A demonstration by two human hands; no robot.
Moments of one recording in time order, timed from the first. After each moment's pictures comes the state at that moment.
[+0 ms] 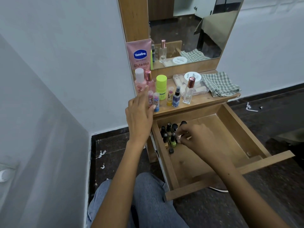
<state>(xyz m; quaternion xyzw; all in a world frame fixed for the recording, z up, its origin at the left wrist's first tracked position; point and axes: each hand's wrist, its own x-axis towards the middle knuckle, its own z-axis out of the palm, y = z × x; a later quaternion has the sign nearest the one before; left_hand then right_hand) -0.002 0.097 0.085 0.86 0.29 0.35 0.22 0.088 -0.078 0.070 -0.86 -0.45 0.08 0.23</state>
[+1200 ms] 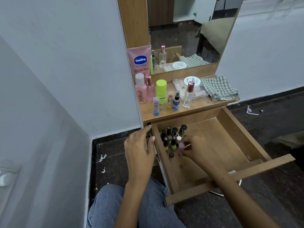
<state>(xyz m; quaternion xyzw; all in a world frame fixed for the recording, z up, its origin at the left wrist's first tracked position) -0.065 0.040 0.065 0.84 0.32 0.35 0.27 0.085 -0.082 0.049 -0.88 -0.37 0.18 0.24</state>
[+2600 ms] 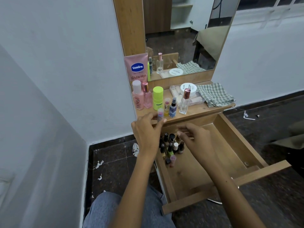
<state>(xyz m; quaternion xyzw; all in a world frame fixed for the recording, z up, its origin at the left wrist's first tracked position) 0.014 0.067 0.085 0.81 0.32 0.36 0.32 0.093 -0.073 0.079 -0.81 -0.34 0.07 0.47</state>
